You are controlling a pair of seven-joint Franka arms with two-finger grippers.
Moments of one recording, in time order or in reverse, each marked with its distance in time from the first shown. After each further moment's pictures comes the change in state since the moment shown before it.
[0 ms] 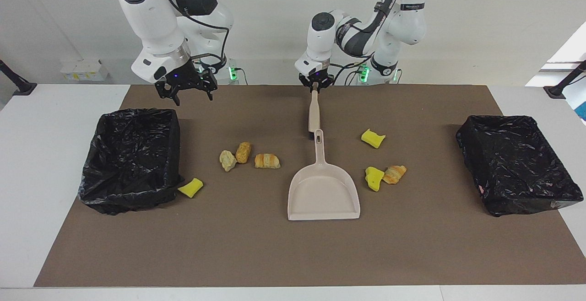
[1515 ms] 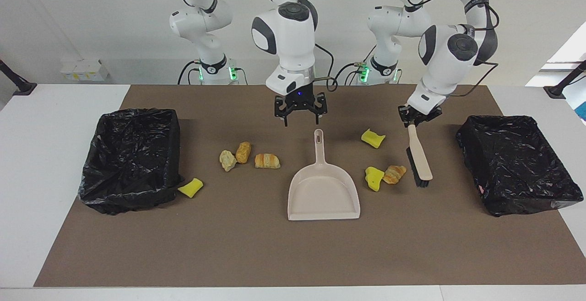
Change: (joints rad) left arm 0.811 0.102 0.027 0.334 0.141 -0.230 0.672; right arm 0.536 0.351 0.010 0.140 -0.159 0.459 0.740
